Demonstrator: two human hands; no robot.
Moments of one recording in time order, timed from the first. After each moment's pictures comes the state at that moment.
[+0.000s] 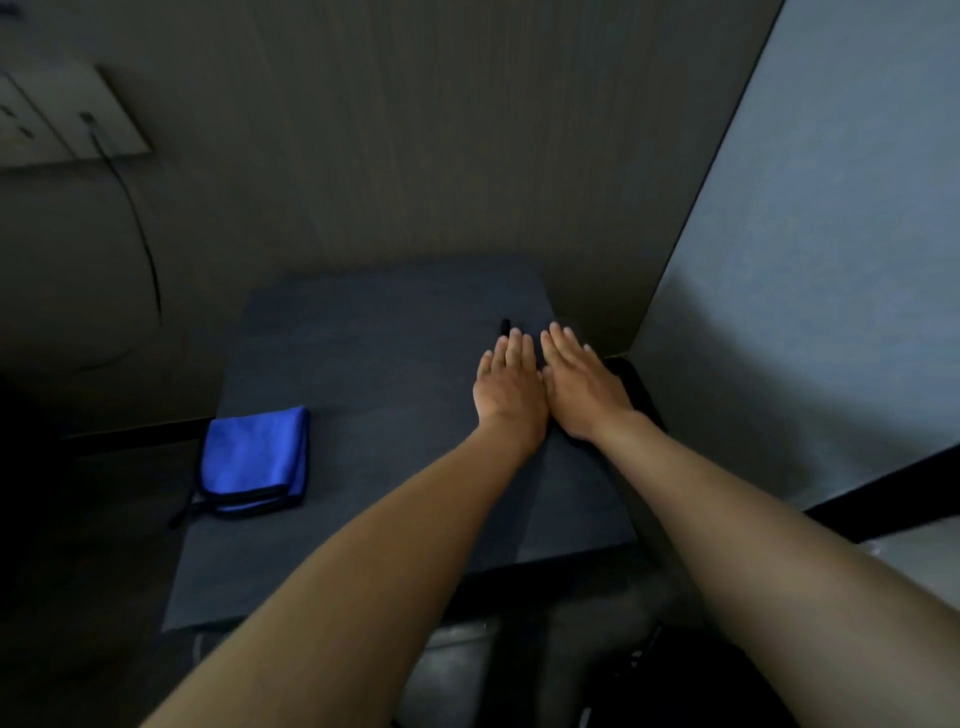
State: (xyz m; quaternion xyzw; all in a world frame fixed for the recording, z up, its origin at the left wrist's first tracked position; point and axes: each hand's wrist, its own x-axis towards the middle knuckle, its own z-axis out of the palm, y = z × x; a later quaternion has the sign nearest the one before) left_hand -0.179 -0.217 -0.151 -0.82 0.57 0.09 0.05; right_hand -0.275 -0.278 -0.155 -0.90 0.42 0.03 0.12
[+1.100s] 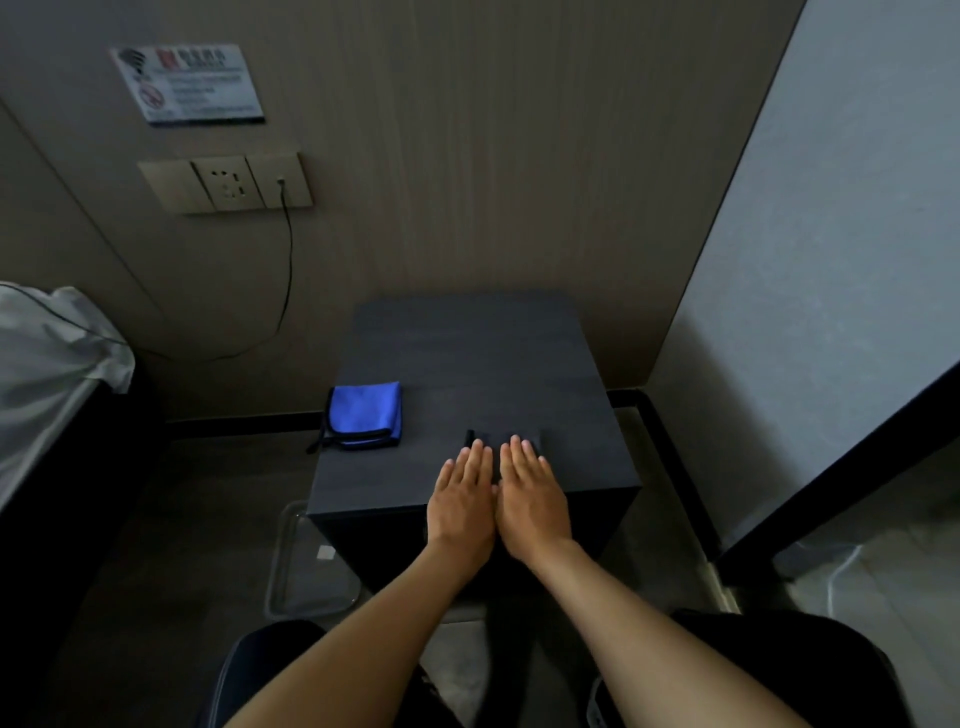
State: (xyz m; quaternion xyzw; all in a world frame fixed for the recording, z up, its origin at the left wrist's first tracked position) left_hand -0.176 0.027 -0.155 -0.83 0.56 0.07 0.02; right_hand -0.267 -0.034 -0.156 -0.90 0.42 0.00 0.11
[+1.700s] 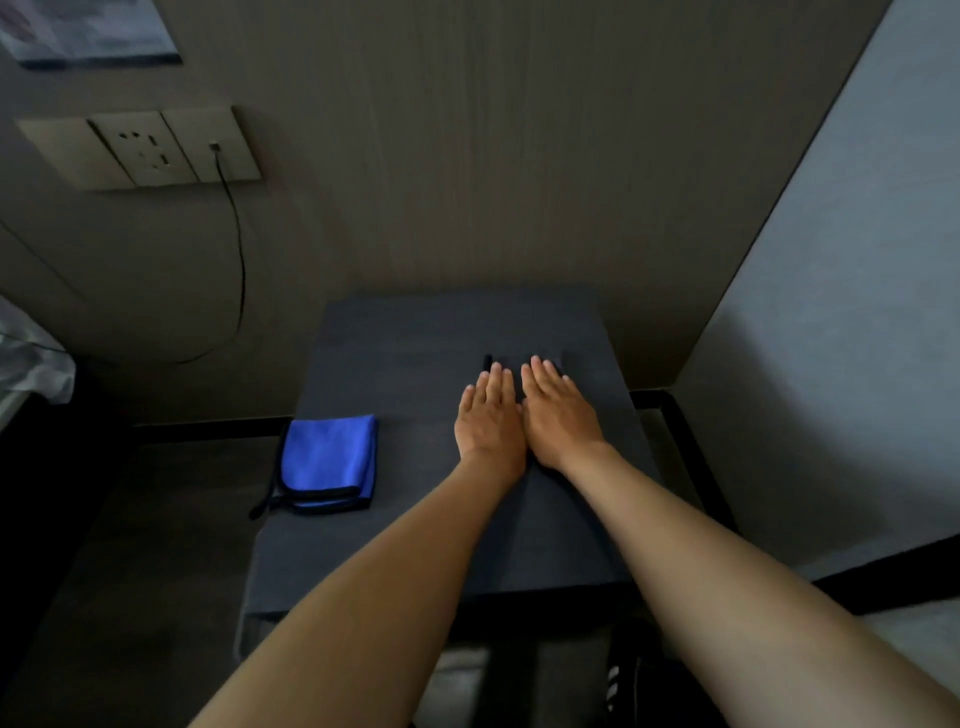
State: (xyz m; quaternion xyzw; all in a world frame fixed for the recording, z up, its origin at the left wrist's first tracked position) left_hand -0.106 -0.164 -0.156 -0.84 0.53 0.08 0.05; right_hand -0.188 -0.233 -0.157 -0.91 0.40 0.03 0.10
